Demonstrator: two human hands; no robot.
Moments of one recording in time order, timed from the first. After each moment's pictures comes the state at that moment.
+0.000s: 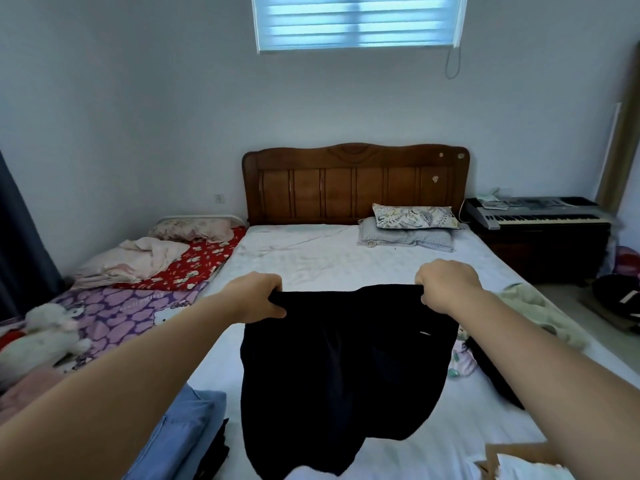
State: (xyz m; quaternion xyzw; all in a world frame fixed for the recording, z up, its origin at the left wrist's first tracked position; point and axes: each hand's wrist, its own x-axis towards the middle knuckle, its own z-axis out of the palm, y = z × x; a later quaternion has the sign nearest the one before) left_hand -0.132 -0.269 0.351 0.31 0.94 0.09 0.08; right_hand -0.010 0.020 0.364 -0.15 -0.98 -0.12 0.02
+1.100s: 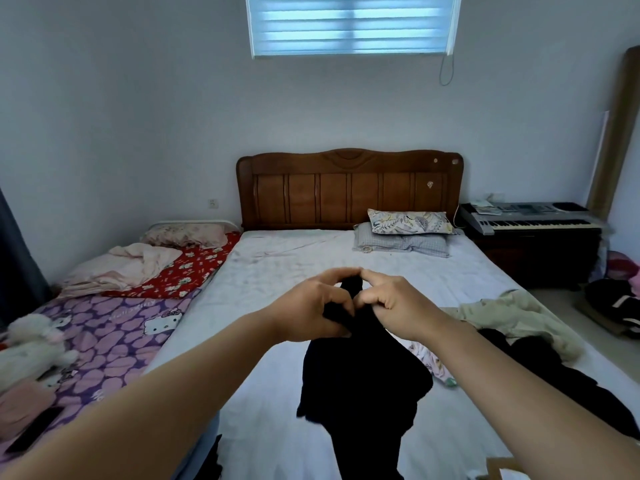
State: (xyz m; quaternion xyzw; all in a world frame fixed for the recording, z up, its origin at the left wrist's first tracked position) left_hand -0.097 -0.208 0.355 0.54 0.78 0.30 0.00; right_hand -0.021 -0.023 0.345 0.13 -0.94 0.27 0.16
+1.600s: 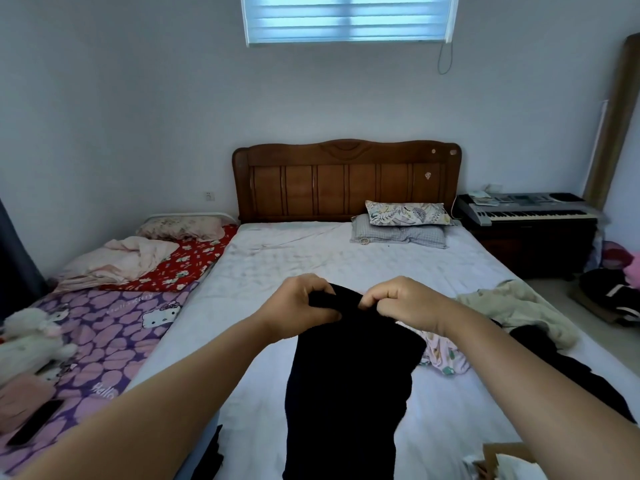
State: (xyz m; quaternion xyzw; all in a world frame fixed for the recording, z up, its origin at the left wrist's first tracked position) left_hand -0.096 -0.216 0.336 0.38 0.81 0.44 0.07; right_hand -0.013 -0.013 0.347 0.05 -0.92 0.39 -0.01
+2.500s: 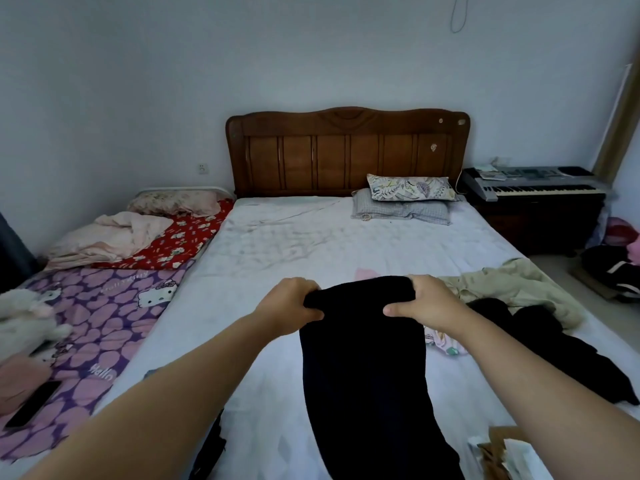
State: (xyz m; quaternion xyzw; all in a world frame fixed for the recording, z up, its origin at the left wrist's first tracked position) left_hand -0.156 -0.215 0.291 0.33 0.91 0.24 0.06; right_hand -0.057 0.018 0.290 -0.12 -0.88 0.46 0.04
